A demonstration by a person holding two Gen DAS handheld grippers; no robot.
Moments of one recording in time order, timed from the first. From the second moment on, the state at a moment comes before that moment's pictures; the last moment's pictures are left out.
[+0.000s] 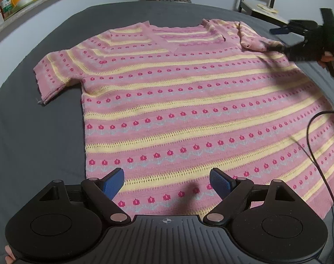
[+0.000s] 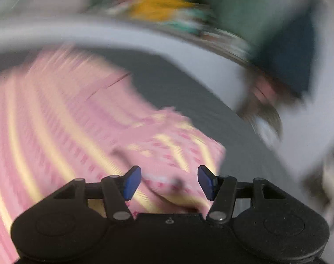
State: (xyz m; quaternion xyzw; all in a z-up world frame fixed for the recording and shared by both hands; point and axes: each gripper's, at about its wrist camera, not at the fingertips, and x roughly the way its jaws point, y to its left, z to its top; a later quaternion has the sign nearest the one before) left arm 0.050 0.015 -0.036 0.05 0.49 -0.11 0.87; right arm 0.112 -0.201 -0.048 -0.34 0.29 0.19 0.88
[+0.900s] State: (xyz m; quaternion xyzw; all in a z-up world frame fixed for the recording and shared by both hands) left arm 0.054 0.010 -0.039 0.06 0.49 -0.11 0.86; right arm 0.156 -0.426 -0.045 0.29 0.34 -0.17 0.88
